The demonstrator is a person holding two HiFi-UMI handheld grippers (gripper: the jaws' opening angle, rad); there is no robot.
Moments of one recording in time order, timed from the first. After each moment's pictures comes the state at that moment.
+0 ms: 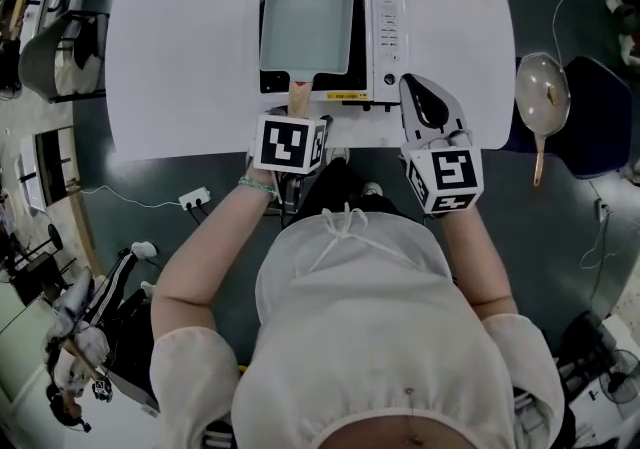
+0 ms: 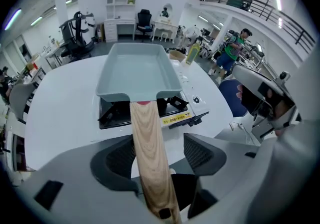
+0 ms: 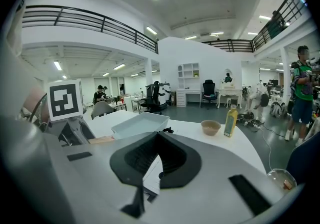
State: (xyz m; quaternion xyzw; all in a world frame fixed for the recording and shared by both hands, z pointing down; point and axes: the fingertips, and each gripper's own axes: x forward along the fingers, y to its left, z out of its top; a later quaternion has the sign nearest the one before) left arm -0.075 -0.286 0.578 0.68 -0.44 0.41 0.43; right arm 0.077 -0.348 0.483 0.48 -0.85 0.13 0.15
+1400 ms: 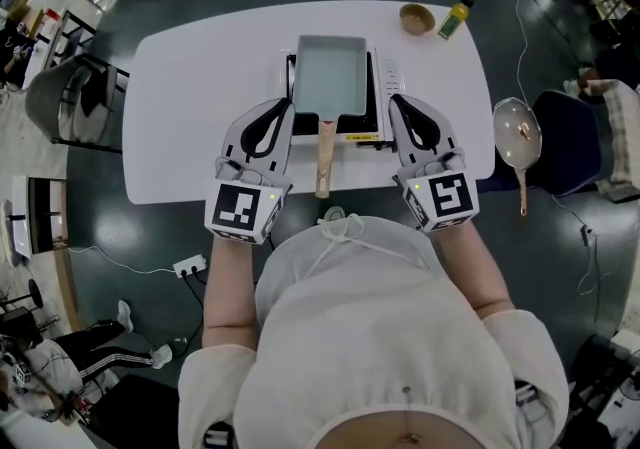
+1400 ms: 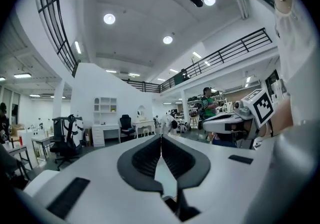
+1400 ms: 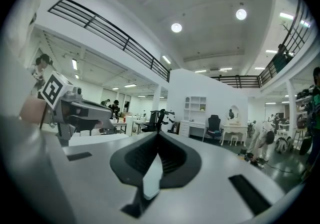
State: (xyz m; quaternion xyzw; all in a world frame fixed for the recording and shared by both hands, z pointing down) left arm -0.155 -0.308 0.340 0.88 -0.48 0.04 -0.02; right arm 0.003 -0.317 0.361 0.48 -0.88 -0.04 0.05
